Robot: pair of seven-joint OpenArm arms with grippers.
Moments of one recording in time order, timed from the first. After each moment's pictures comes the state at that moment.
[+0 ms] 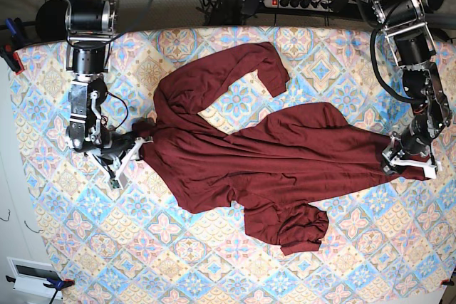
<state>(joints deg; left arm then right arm) -13.8 -26.3 -18.8 63.1 -46.7 -3.7 45.5 17.9 14.1 4.3 66.1 16.1 26.0 -52.0</state>
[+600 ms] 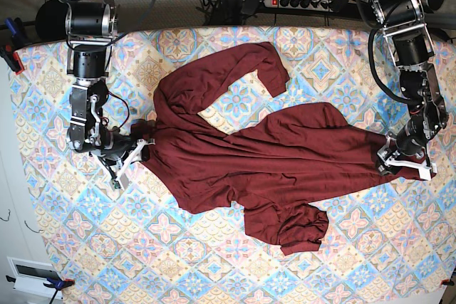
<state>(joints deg) -13.8 -26.1 -18.0 63.1 -46.6 -3.7 45.3 19.1 14.3 4.1 59.3 17.5 26.4 -49.3</state>
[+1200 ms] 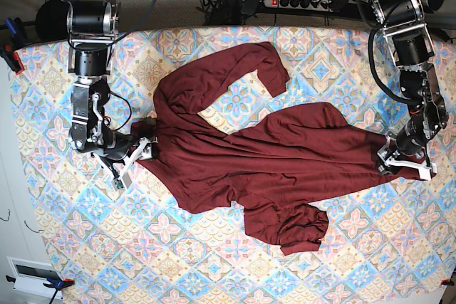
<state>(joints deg) -13.8 -26.1 -18.0 63.1 -46.6 -3.7 45.4 18.4 14.1 4.3 62.3 17.3 26.6 -50.2</state>
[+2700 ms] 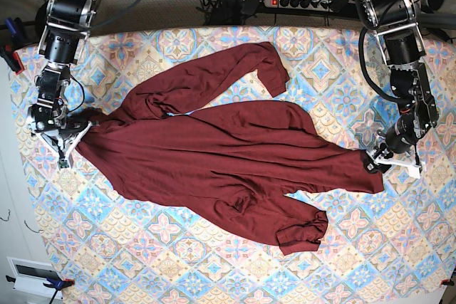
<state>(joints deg) -13.6 -23.2 -17.9 63.1 -46.6 -3.7 45.8 13.4 22.3 17.2 61.9 -1.9 26.5 -45.5</state>
